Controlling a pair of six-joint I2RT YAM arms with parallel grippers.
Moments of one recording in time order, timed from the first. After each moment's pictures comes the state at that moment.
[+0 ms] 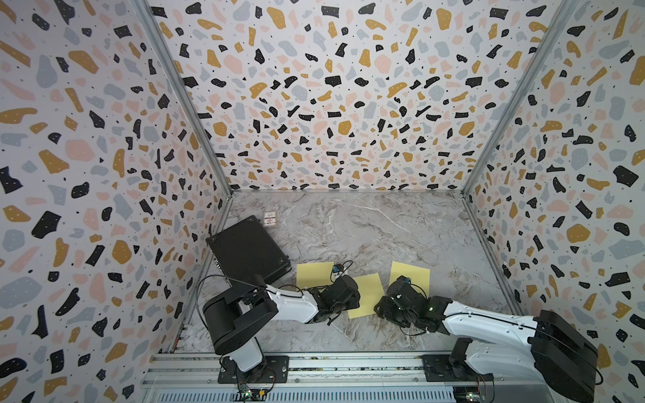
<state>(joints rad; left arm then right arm) -1.01 1.64 0.62 0.19 -0.09 -1.03 0.93 1.17 0.43 -0.25 -0.01 1.21</state>
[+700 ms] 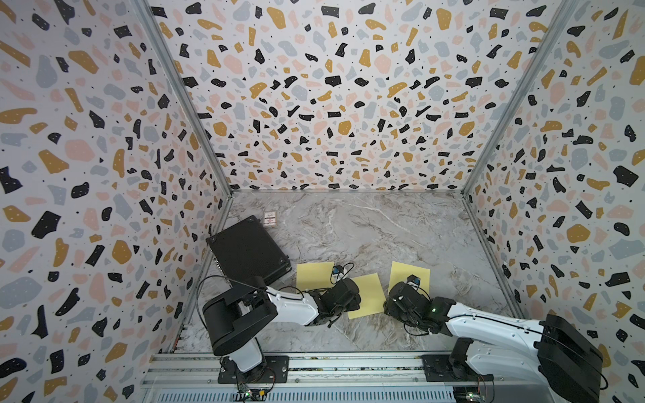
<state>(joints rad) -1.04 1.64 0.61 0.18 -0.14 -1.04 0.93 1.14 0.42 -0.32 0.15 1.25</state>
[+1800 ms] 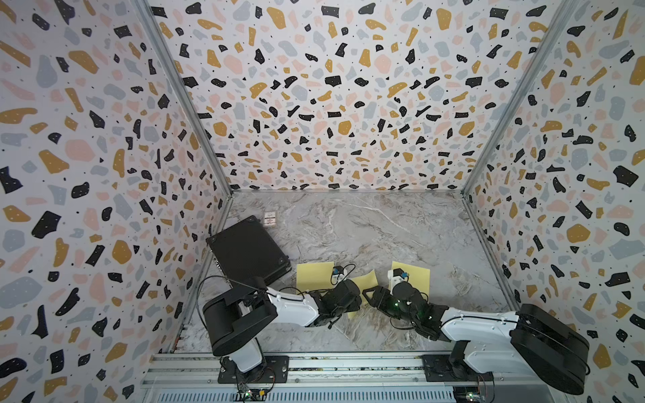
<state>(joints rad) -1.04 1.64 0.61 0.17 -0.17 -1.04 0.93 1.23 0.27 0.42 0.02 1.22</state>
